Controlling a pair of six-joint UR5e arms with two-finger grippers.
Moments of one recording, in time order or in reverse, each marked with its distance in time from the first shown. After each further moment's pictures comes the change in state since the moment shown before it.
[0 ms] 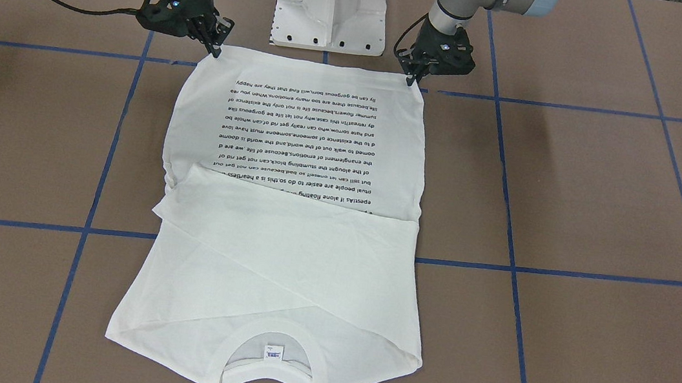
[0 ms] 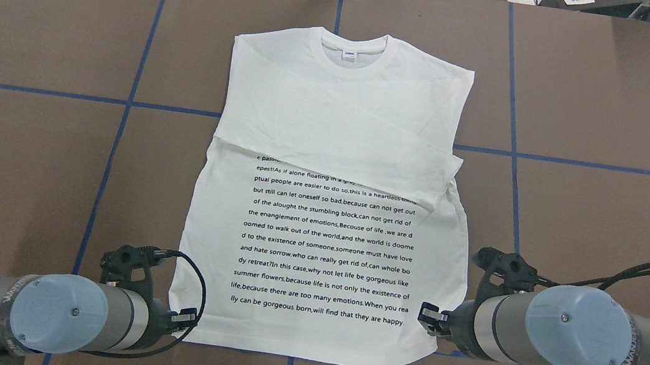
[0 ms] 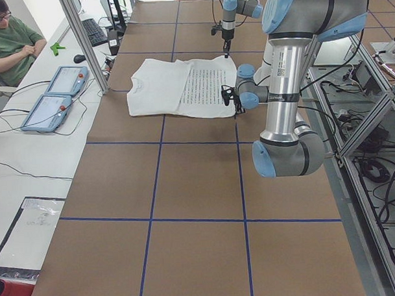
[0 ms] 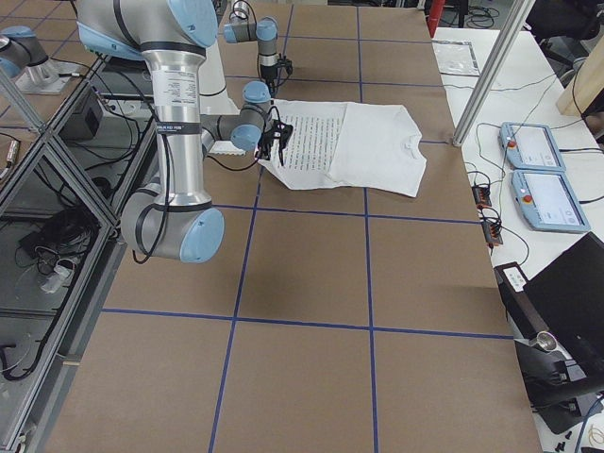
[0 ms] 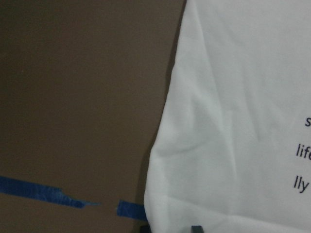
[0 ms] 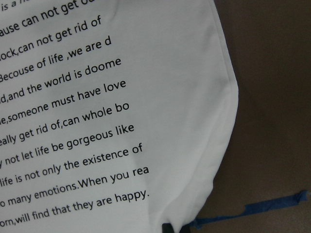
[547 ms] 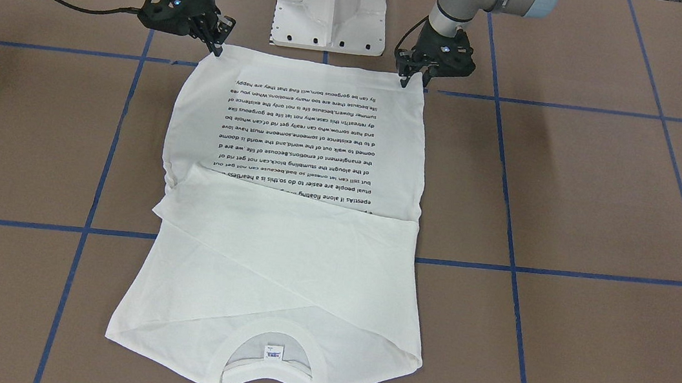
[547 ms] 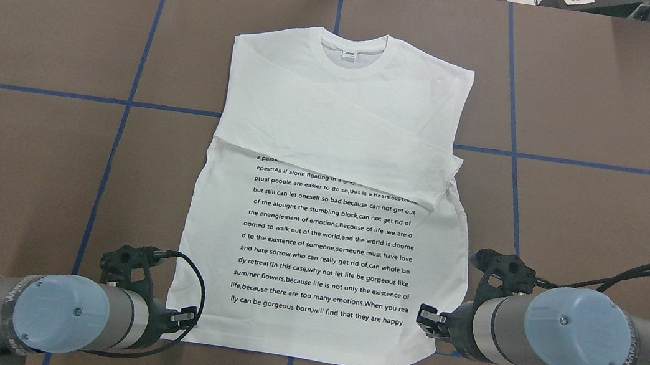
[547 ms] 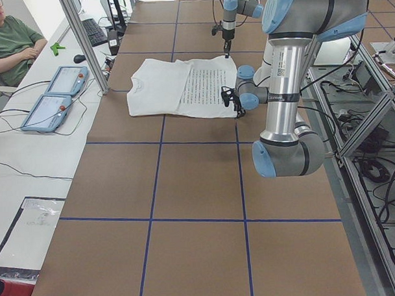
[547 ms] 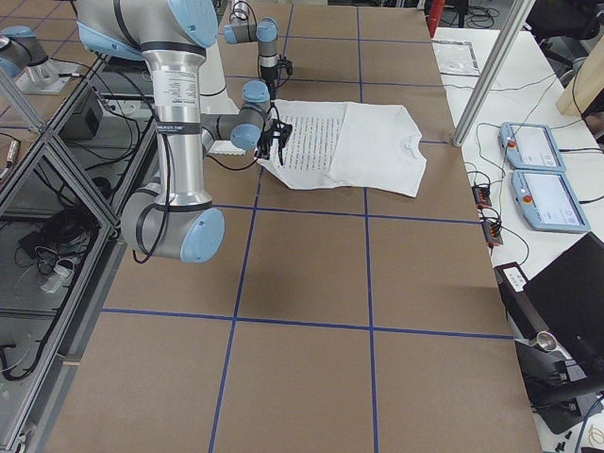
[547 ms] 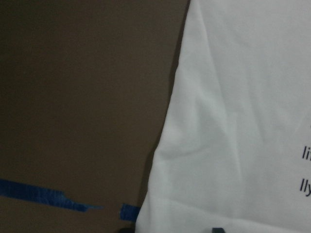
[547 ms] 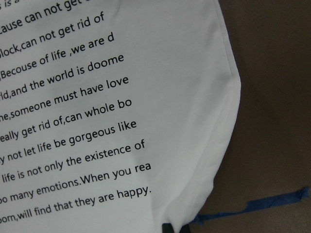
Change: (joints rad) left arm 0.000 0.001 0.011 0.000 0.002 0.000; right arm -0.006 0.001 0.002 0.000 -0.002 0.000
